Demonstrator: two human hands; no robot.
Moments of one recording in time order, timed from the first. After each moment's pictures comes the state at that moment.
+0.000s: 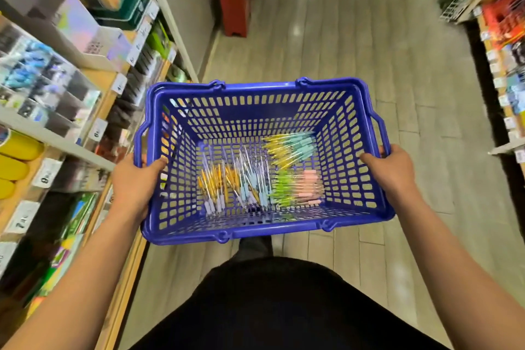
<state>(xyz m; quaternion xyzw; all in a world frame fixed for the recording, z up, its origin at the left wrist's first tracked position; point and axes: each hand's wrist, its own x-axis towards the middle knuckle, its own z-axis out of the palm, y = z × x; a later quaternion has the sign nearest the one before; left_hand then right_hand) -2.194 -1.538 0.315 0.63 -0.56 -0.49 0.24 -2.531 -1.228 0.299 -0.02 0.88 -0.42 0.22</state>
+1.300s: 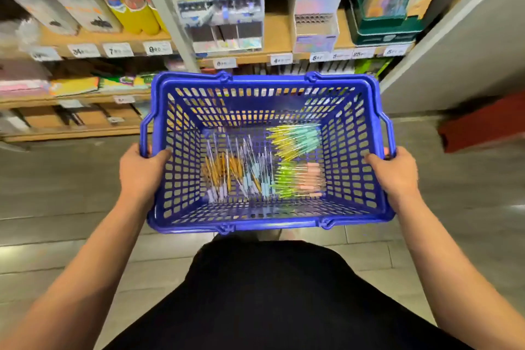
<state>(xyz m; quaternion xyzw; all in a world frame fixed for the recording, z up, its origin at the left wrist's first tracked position) -2.340 -1.572 0.278 0.87 -0.05 -0.25 0.42 -2.736 -1.819 0.266 -0.55 0.72 -0.17 0.37</state>
